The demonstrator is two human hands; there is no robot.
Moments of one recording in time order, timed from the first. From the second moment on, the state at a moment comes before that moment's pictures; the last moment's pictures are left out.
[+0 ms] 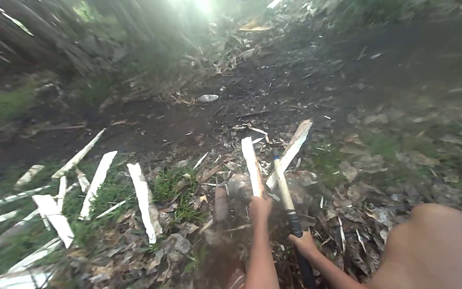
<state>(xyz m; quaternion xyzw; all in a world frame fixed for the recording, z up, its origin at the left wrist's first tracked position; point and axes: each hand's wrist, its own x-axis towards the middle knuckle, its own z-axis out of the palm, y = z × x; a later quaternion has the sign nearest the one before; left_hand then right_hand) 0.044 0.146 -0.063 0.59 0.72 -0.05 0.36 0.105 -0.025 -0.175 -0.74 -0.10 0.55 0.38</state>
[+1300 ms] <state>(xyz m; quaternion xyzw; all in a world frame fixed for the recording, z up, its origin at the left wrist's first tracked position) 0.062 0.174 0.148 0.90 0.34 -0.16 -0.23 0.094 -0.010 -0.173 -0.71 -0.06 0.60 0.36</state>
